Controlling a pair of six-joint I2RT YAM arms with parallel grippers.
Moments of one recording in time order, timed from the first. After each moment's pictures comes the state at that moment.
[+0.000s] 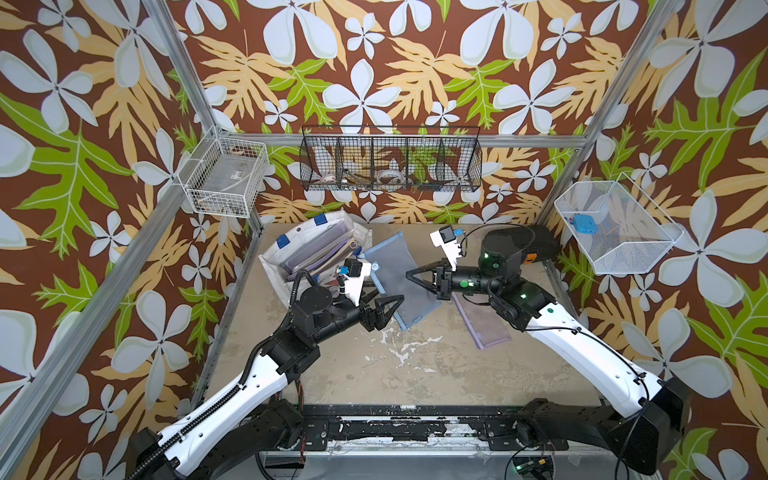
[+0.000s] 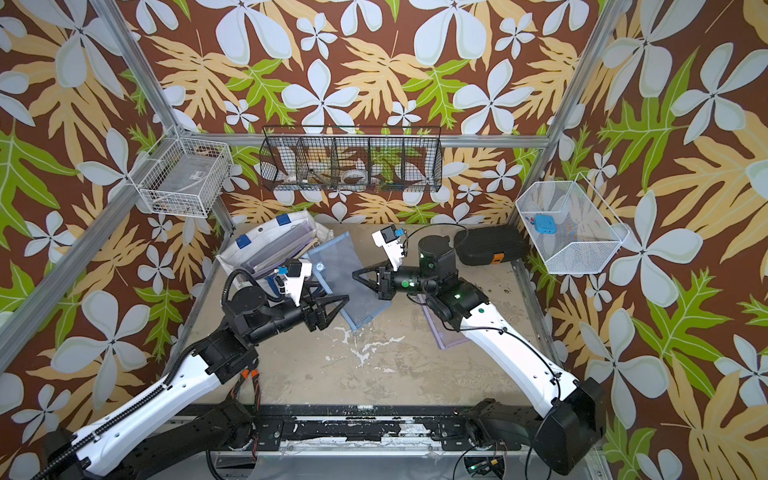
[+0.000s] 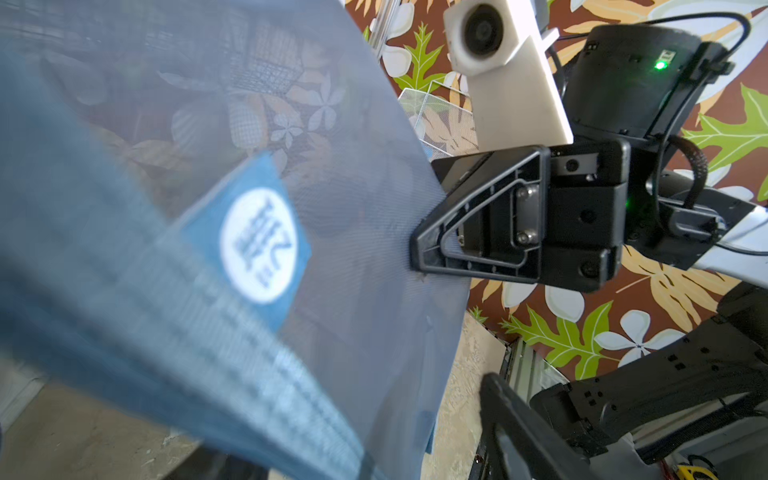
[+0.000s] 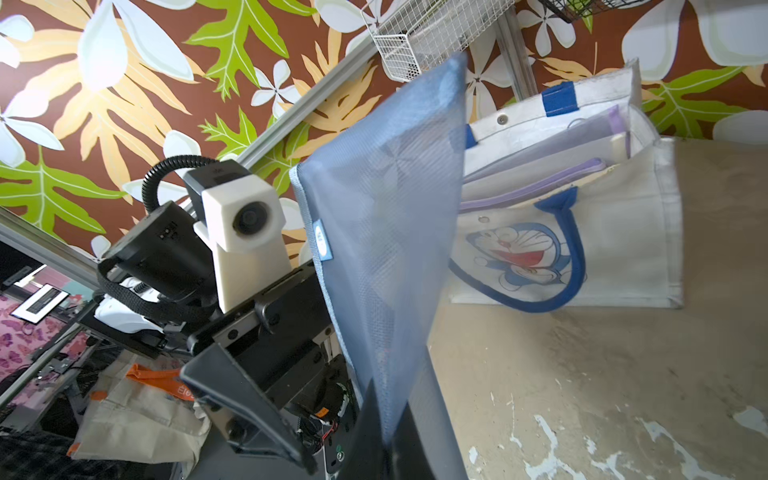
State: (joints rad) left arm -0.68 0.90 0.76 0.07 0.27 -0.40; right arm 0.56 1.28 1.17 -0.08 -0.78 0.45
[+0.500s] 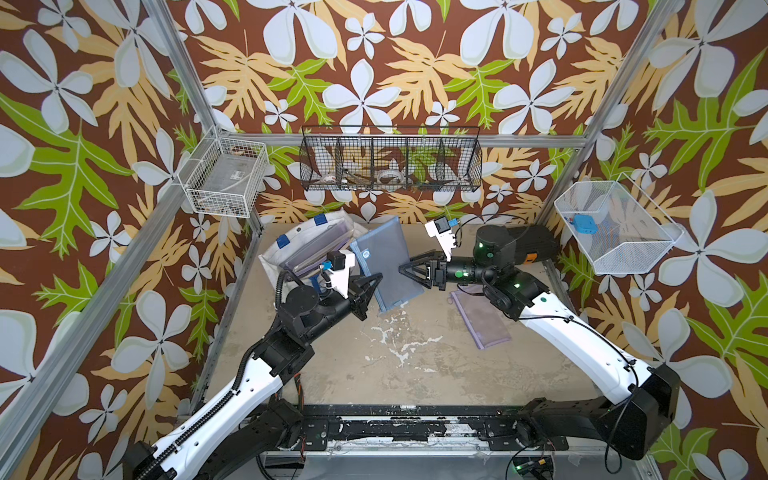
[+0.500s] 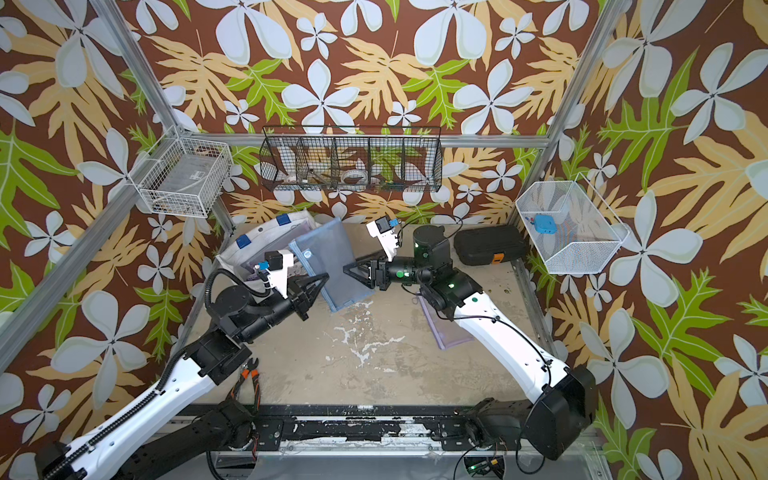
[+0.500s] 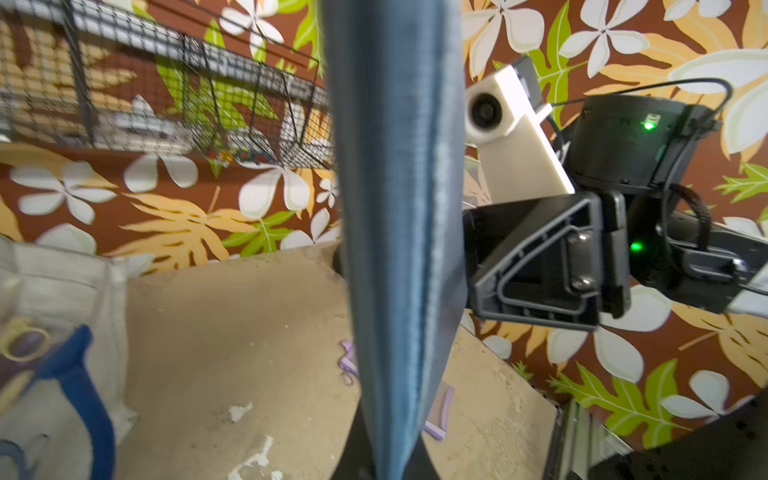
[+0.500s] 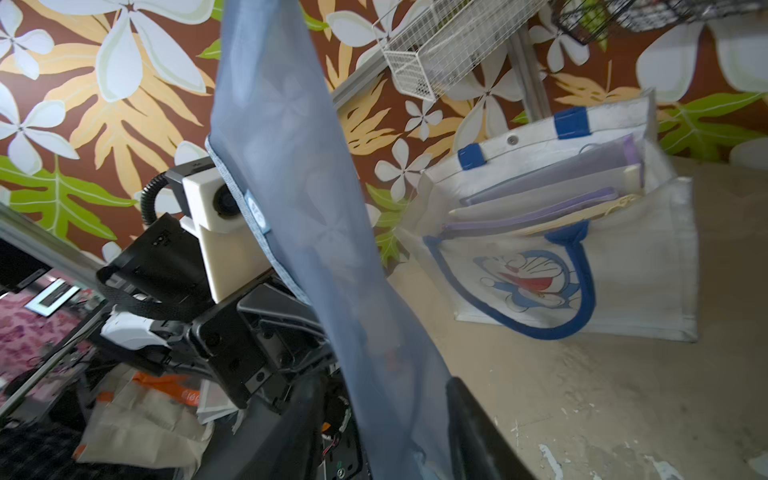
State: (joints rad) left arm -0.58 0.89 0.85 0.07 0.19 -0.31; right arm 0.56 1.34 1.32 -0.18 -0.74 0.38
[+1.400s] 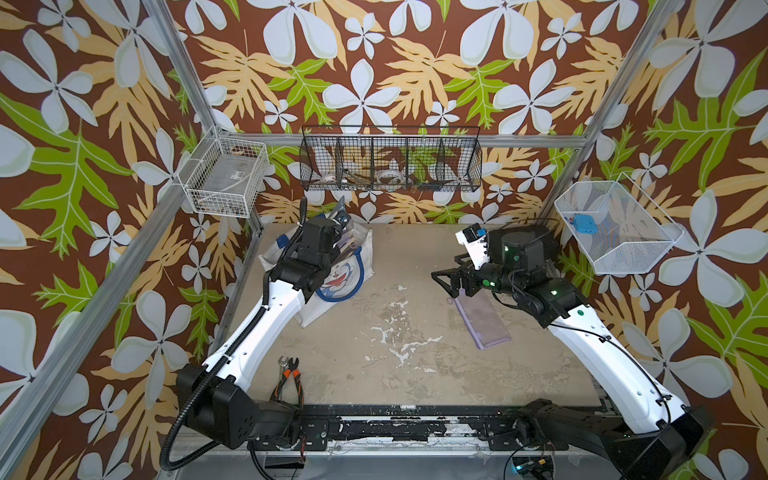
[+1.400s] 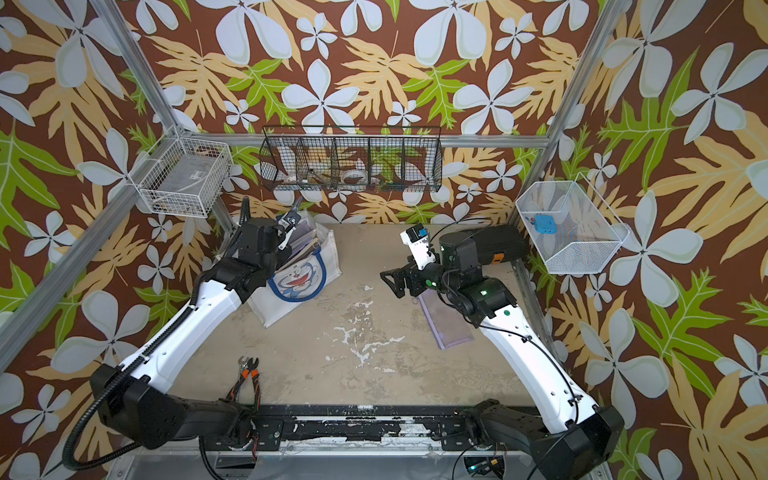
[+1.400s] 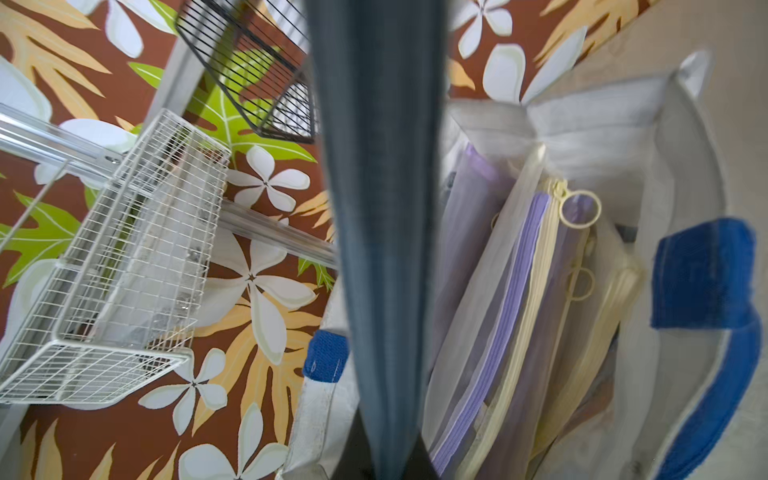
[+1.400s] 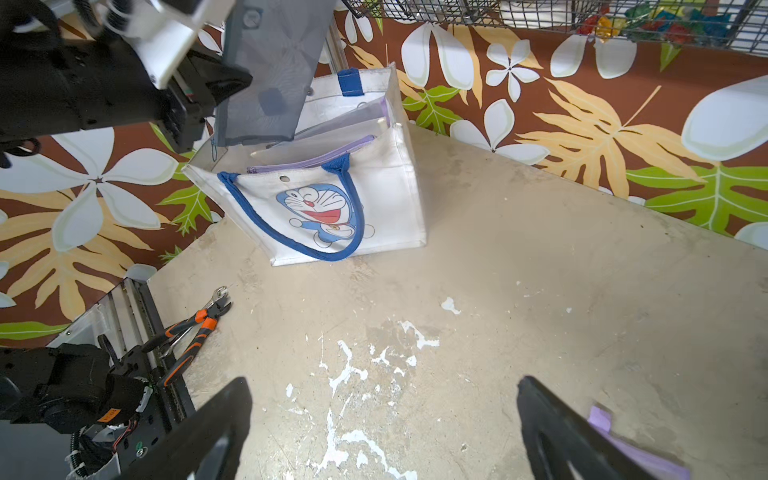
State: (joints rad) left arm -0.35 1.39 1.33 -0.46 -0.54 0.56; right arm 0.40 1.19 1.23 -0.54 -0.42 0.03
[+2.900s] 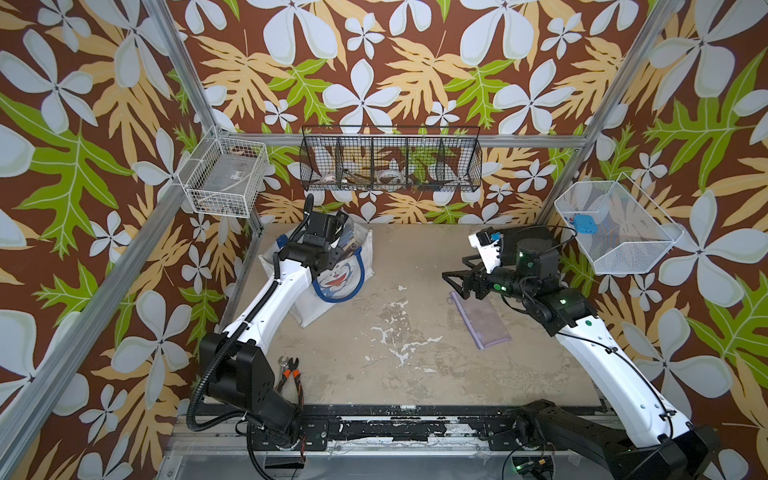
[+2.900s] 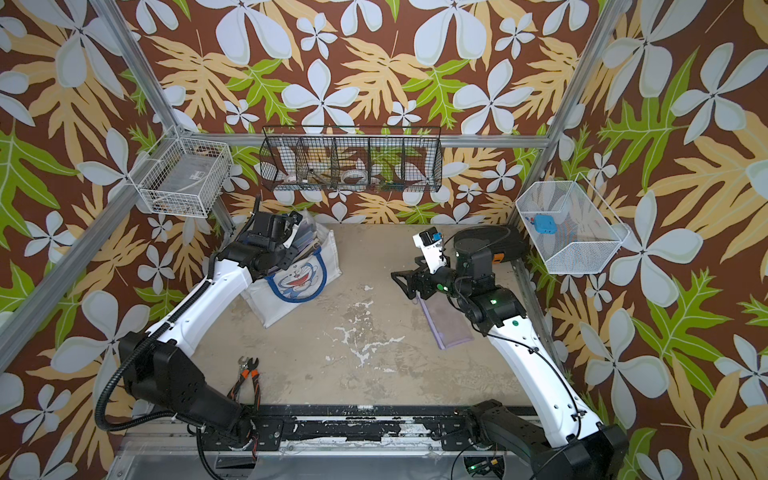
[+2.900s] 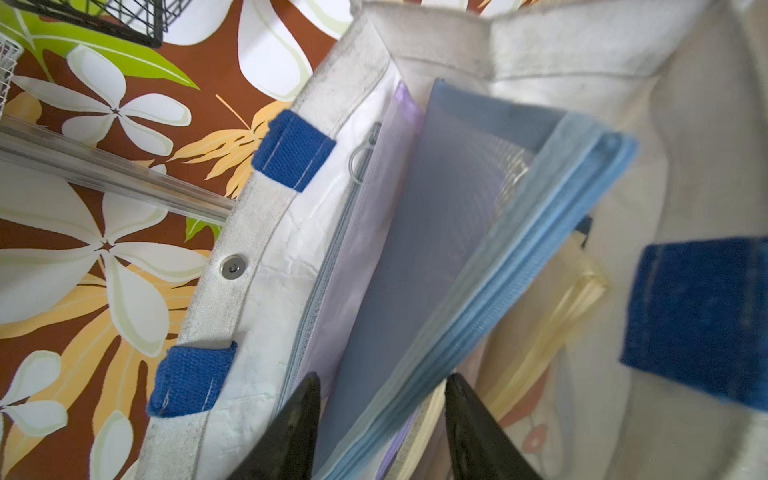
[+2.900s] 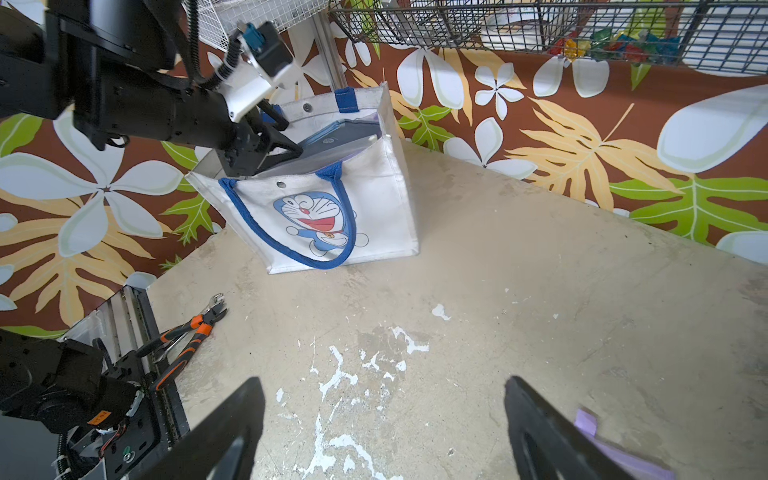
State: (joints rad) left arm -0.28 1.56 1.47 -0.66 -0.33 0.33; right arm 0.31 1.11 1.14 -0.46 -0.50 0.00
